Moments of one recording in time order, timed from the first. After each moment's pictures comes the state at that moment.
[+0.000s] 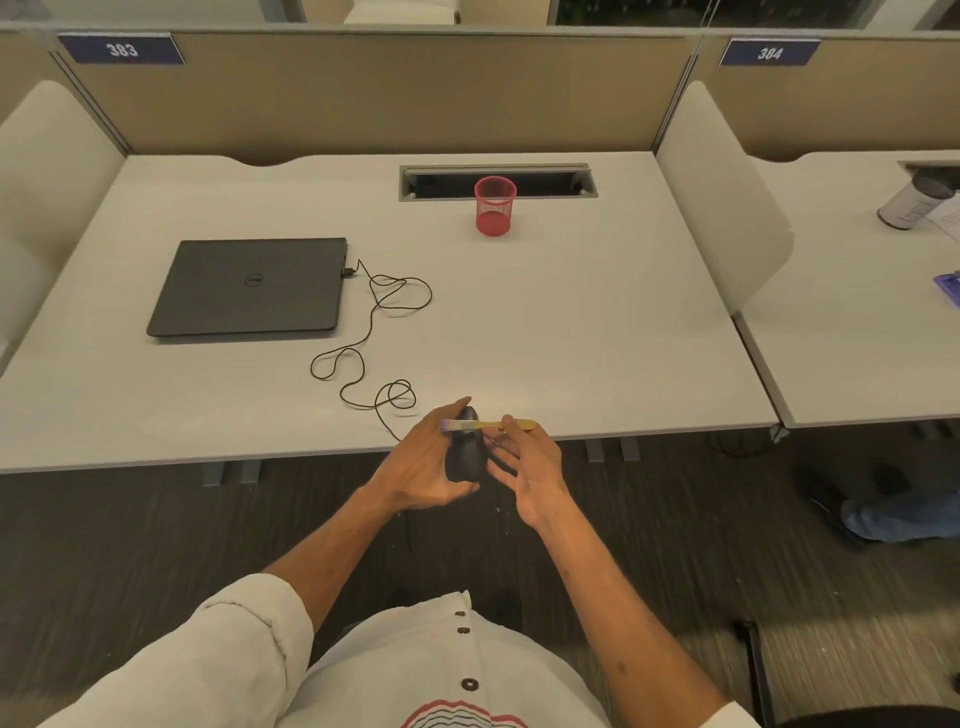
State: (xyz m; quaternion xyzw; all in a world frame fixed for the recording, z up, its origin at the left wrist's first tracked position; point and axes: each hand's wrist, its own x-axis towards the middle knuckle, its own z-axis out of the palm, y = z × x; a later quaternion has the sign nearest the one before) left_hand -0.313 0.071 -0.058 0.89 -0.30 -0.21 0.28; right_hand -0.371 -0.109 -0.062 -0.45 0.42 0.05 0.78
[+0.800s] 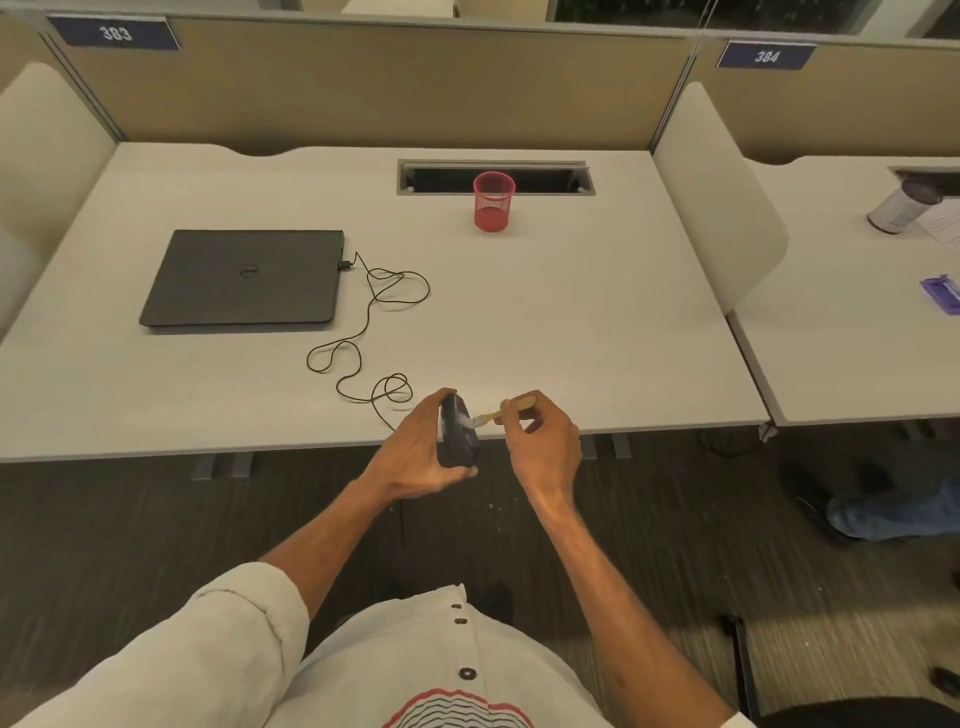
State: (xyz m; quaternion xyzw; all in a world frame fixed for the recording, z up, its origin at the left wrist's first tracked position) left_hand -0.315 0.077 -0.055 0.88 -0.24 -0.22 0.34; right_hand -0.382 -0.113 -0.031 -0.84 0.26 -0.16 0.46
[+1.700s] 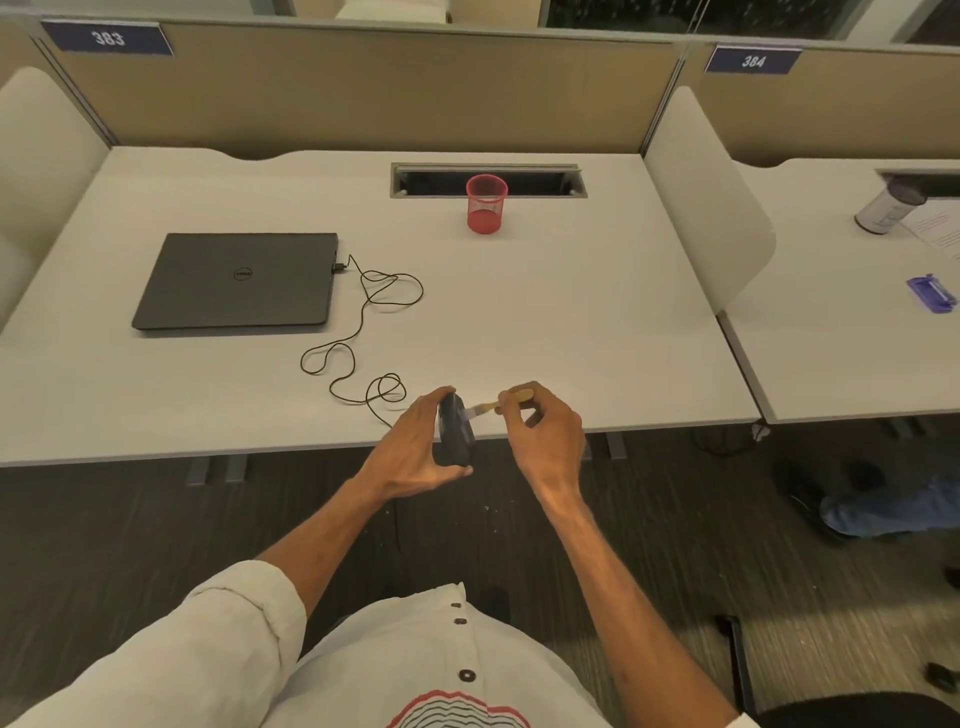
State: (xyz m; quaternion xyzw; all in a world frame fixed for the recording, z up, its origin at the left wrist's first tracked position) left_hand -0.313 0.073 -0.052 0.89 -0.25 -0.21 0.32; right_hand -0.383 -0.124 -0.015 -0.86 0.21 -0.17 0.43
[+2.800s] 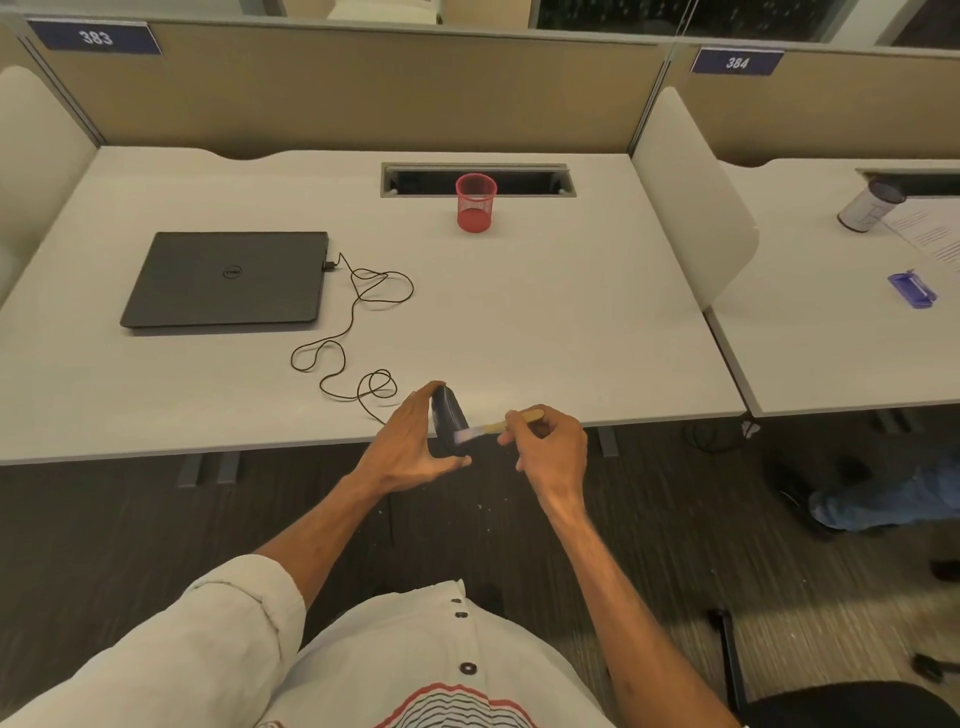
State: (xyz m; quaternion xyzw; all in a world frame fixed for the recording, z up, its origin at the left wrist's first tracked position) left_hand -0.322 0.063 -0.041 0.89 -0.22 -0.21 0.33; right_hand -0.407 -0.141 -0.038 -0.82 0.27 -0.12 0.49
